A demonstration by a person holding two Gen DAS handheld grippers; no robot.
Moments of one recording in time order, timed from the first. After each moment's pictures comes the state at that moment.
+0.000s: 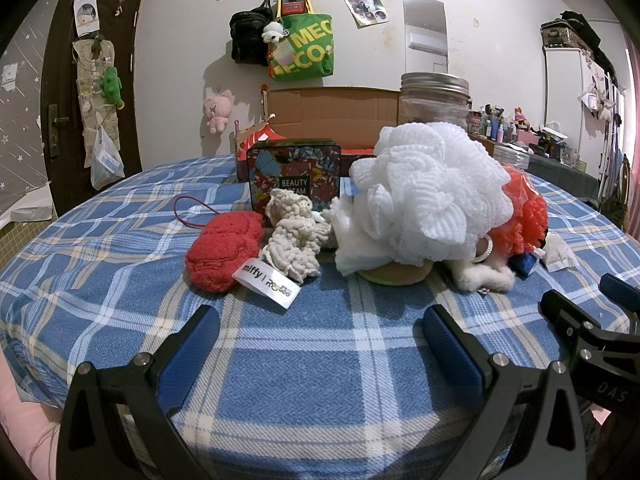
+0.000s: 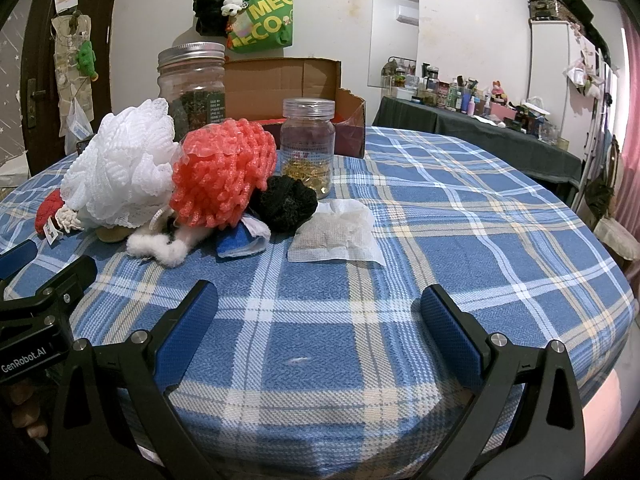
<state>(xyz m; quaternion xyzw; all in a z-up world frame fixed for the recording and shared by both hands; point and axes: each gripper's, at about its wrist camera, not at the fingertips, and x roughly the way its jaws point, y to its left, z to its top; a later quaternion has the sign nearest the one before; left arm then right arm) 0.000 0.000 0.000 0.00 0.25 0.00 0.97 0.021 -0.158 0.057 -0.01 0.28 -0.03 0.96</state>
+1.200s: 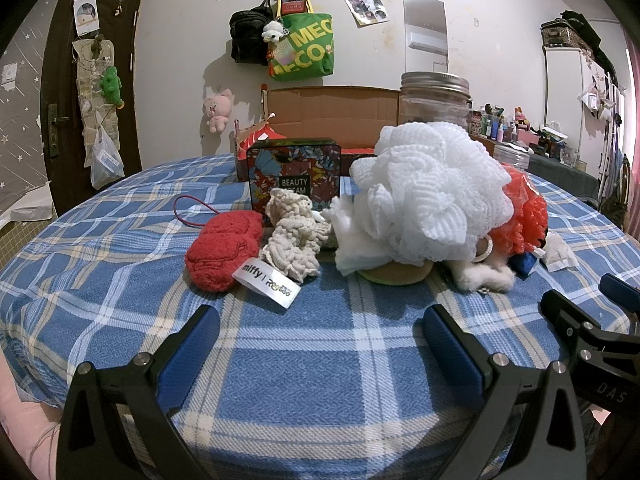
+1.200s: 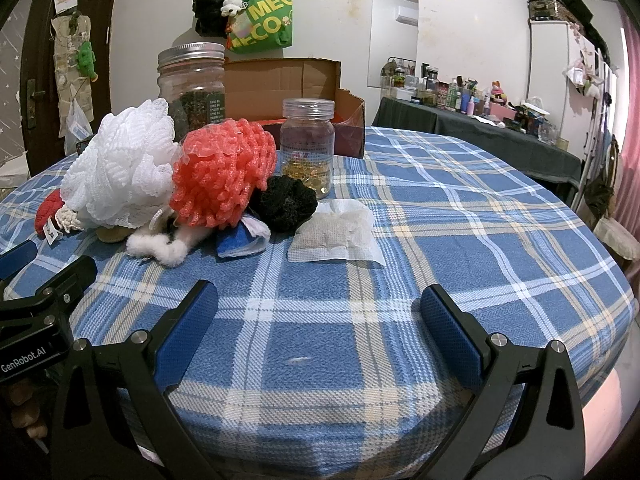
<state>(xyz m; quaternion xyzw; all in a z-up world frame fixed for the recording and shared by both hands) 0.000 0.000 0.000 0.00 0.25 0.00 0.97 0.021 -0.159 0.057 -0.01 0.28 -0.03 0.96</state>
